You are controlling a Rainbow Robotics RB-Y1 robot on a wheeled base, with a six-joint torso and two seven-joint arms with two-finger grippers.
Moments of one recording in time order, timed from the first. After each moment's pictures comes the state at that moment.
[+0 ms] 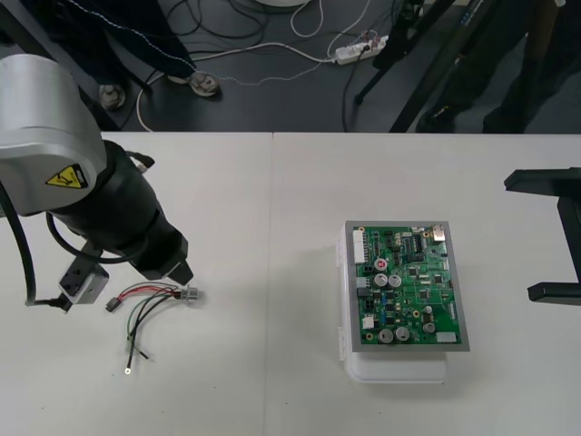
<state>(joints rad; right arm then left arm) -0.02 -0.67 -0.38 -1.92 0.85 -1.57 -0.24 -1.21 1.22 -1.27 -2.02 -1.77 -1.23 -1.15</state>
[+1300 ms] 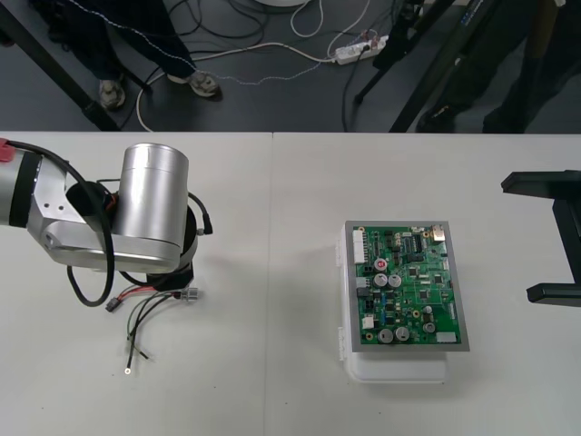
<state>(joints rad) -0.02 -0.67 -0.36 -1.91 0.82 -1.57 -0.23 -1.42 0.92 -1.77 -1.85 -2.17 -1.17 -1.39</state>
